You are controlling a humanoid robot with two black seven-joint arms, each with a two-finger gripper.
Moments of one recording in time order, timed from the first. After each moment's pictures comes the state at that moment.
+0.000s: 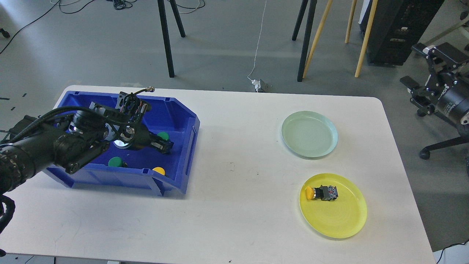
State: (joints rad) left arm -1.00 0.36 -0.05 -0.64 1.76 -0.45 -0.35; right arm 0.58 -0.97 0.66 1.24 -0.41 0.20 0.32
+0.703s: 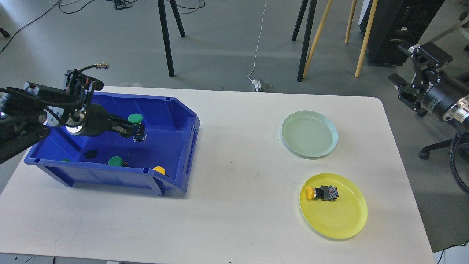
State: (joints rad) left arm -1.06 0.84 -0.18 -1.12 1.63 -0.49 -0.37; right arm 0.63 -0.85 0.66 1.16 -0.47 0.19 0.32
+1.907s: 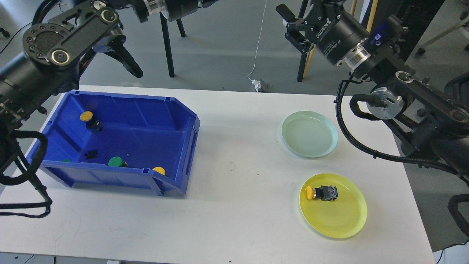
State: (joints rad) left arm -1.31 0.29 -0.54 -0.81 0.86 -0.49 -0.35; right arm 0.92 -0.39 0.71 1.19 -0.43 0.19 0.34
